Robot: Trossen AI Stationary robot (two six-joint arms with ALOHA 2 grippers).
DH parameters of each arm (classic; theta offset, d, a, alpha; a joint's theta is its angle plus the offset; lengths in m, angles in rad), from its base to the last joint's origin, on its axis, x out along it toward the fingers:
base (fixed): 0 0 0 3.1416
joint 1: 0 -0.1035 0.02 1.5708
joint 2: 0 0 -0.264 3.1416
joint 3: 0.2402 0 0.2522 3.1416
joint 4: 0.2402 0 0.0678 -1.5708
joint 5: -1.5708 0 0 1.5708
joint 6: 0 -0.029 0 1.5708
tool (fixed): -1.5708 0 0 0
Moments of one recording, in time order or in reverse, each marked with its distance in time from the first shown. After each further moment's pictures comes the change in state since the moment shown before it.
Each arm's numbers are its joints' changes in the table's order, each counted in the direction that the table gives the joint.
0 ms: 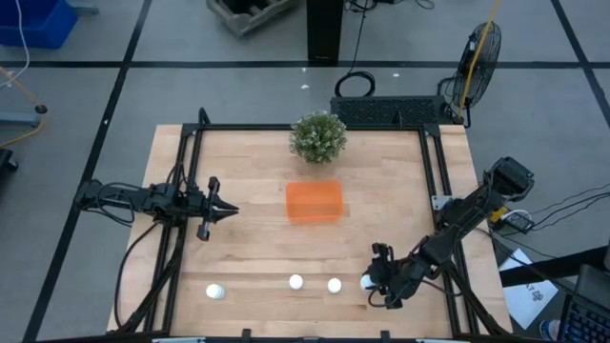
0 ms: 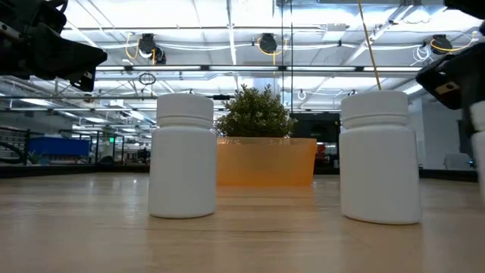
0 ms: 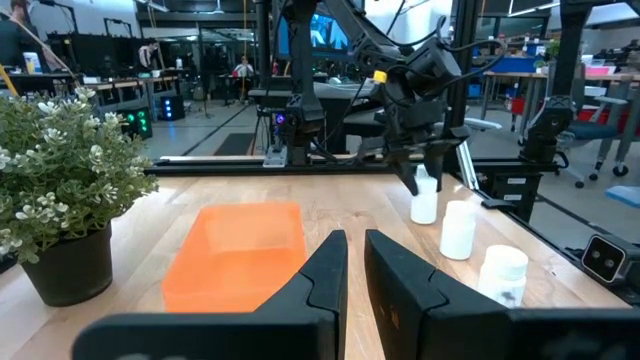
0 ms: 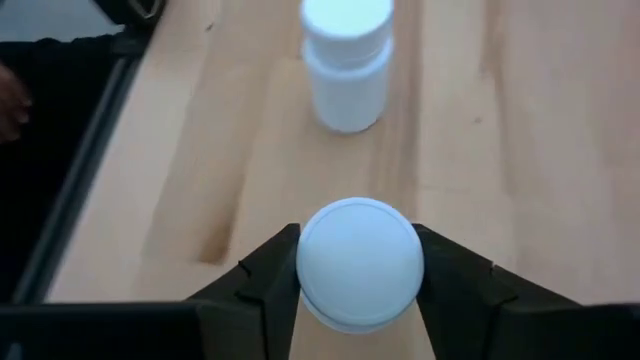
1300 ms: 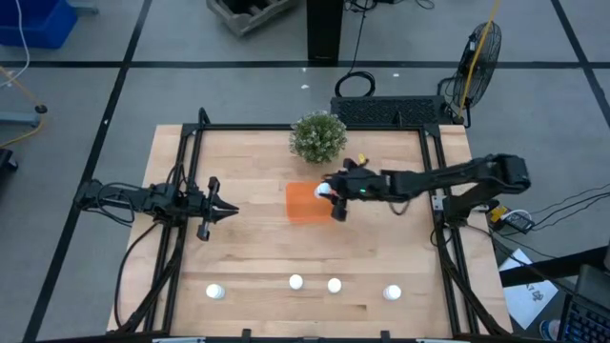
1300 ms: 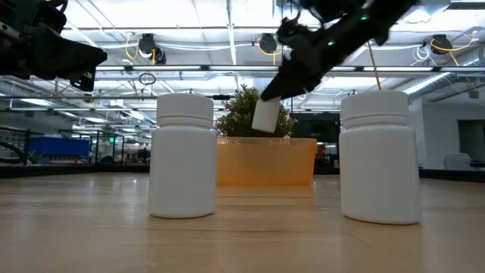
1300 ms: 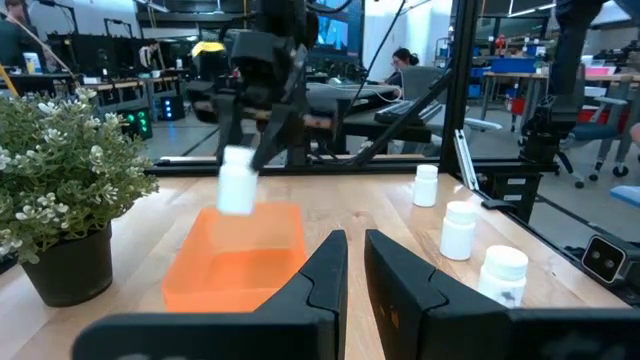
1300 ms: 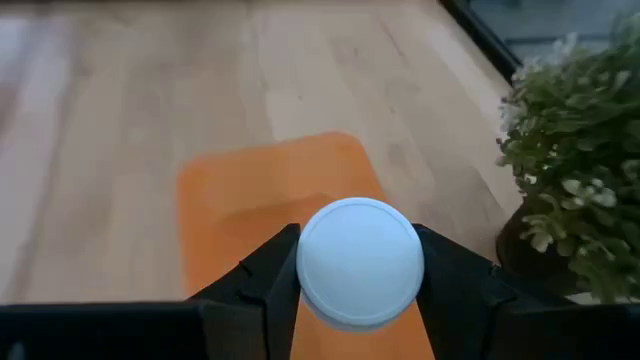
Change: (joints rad) left arm 0.000 0.000 0.000 0.000 0.000 0.000; right arm 0.813 0.019 0.184 -0.126 -0.107 0.510
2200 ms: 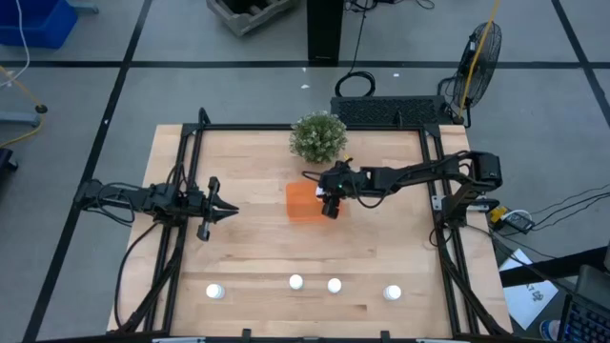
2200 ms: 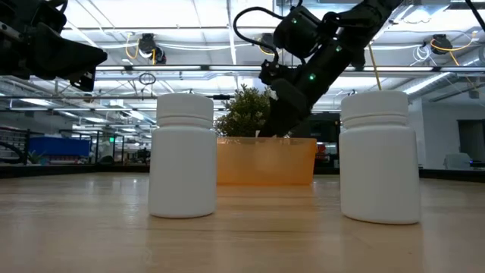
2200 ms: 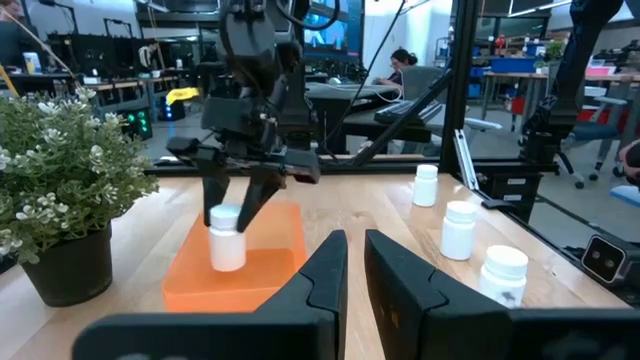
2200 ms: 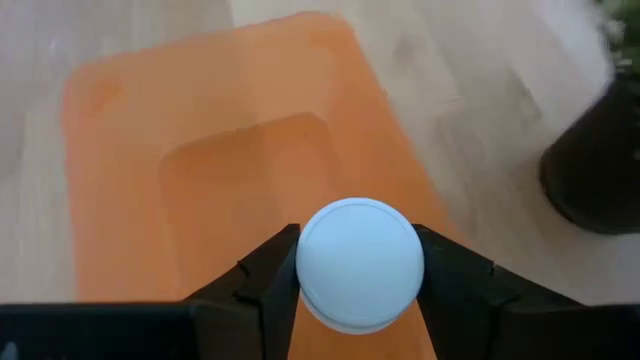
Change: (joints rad) left arm 0.000 0.000 0.000 0.000 0.000 0.000; right arm 0.075 0.189 0.056 0.057 -0.074 -0.040
